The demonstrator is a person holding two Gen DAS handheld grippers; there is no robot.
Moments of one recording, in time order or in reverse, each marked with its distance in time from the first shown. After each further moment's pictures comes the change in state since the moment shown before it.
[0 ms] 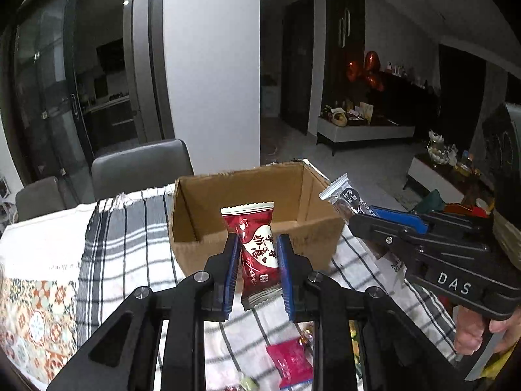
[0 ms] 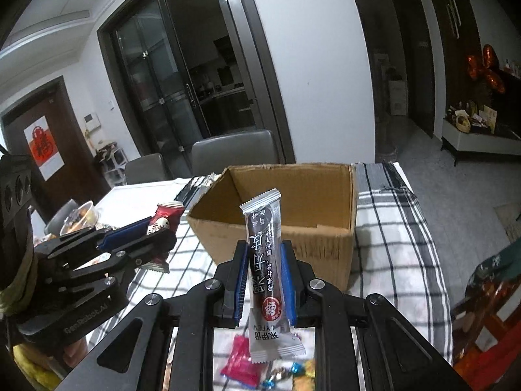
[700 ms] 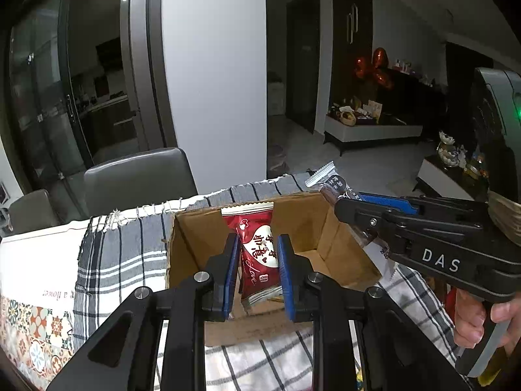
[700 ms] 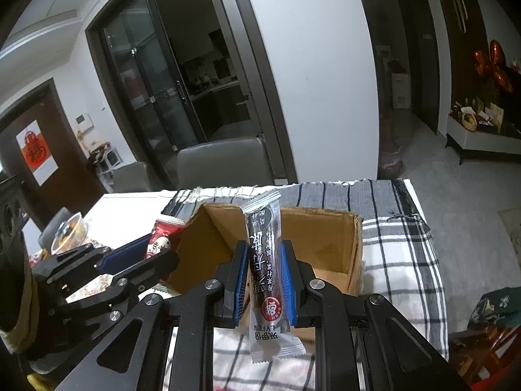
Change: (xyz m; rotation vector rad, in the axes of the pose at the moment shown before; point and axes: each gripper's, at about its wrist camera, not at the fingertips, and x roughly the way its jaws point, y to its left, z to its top) left arm 0.077 0.021 0.050 -0.005 0.019 0.020; right arm 0.083 -0.030 0.069 0.010 0.042 -0.007
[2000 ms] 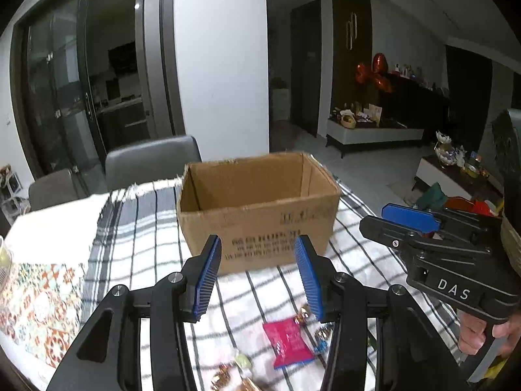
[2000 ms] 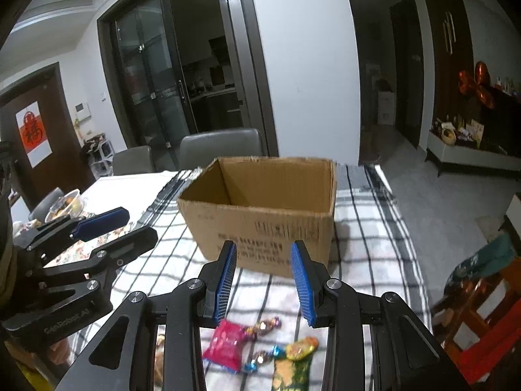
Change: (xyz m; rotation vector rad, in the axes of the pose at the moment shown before) left arm -0.108 -0.037 -0.091 -0.016 -0.030 0.029; right arm -0.110 0.038 -0.110 -0.042 -0.044 -0.071
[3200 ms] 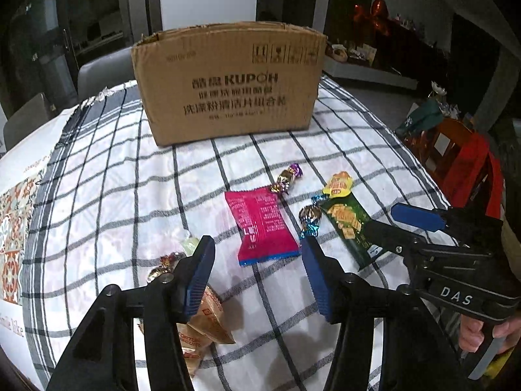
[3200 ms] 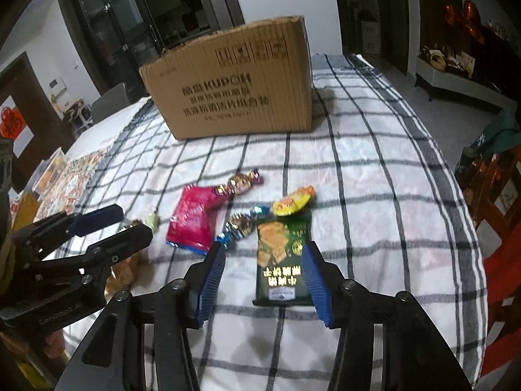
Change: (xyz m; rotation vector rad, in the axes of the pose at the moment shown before) left arm 0.051 -0.023 -0.128 -0.020 0.311 -0.079; right arm 0.032 -0.023 -0.145 0.104 0.286 -0.039
